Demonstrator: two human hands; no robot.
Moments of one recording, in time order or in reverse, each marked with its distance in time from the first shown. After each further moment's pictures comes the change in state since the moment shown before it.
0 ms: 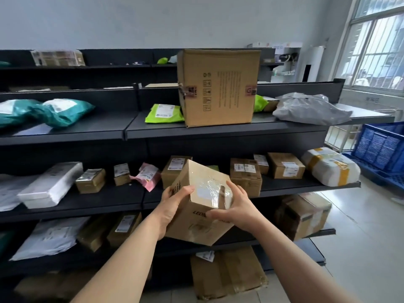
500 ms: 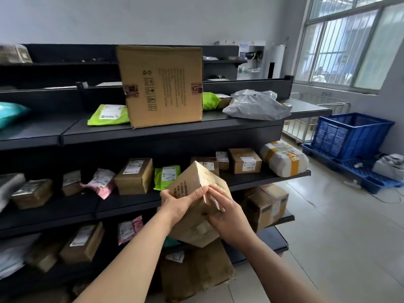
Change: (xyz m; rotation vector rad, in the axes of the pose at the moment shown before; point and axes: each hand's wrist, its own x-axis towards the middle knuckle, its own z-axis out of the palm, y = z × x) left_hand 0.020 0.014 0.158 0.313 0.061 0.011; right_hand -0.038 0.083 -0.080 -0.105 0.273 -0.315
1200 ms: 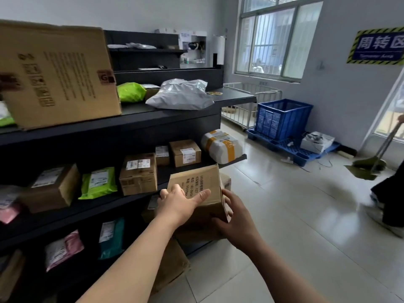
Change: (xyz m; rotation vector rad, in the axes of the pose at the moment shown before) left_hand -0.007 0.047 0.191 0.556 -0.041 0.338; right_hand -0.080 0.112 -0.135 0.104 0.236 0.311
